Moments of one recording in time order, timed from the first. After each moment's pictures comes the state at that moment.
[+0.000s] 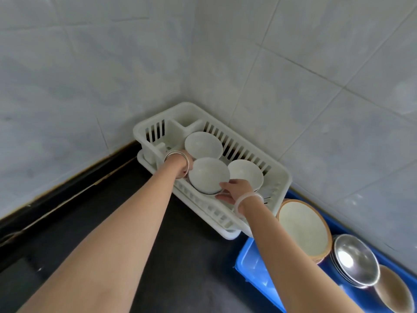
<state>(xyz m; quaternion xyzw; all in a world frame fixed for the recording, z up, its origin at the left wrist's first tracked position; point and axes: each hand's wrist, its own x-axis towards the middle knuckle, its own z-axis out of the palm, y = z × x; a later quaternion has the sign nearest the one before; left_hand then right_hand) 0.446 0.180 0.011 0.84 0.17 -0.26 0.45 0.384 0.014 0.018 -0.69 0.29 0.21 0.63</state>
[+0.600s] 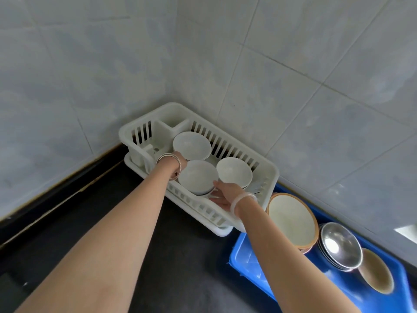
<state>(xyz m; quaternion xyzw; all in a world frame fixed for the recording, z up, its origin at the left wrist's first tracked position) 0.455 0.173 0.001 0.88 0.12 -0.25 0.38 0.376 0.008 0.015 -0.68 0.32 0.27 0.61</state>
